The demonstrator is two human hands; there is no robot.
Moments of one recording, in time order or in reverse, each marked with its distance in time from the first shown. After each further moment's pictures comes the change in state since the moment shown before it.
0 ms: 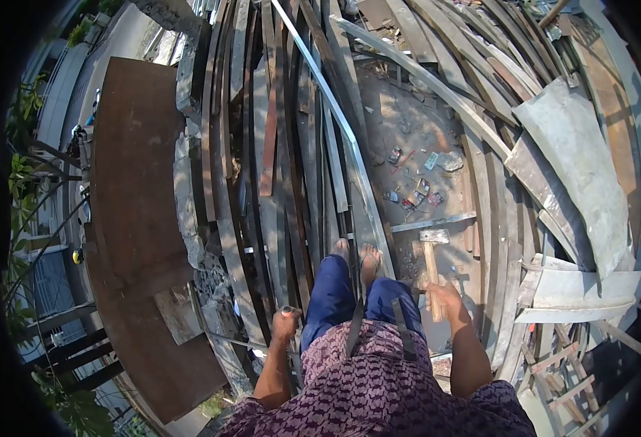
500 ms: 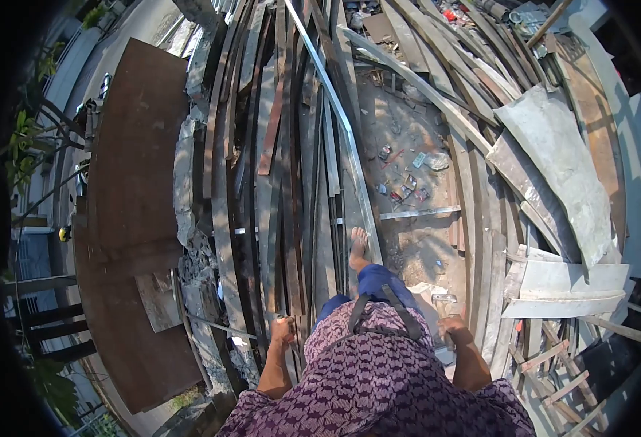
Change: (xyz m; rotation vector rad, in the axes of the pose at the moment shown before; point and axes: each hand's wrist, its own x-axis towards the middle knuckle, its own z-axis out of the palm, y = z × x) left_hand -0.063 -0.223 -0.011 -0.349 0.001 -0.188; right_hand -0.048 0.288 -0.185 -0.144 -0.211 -0.099
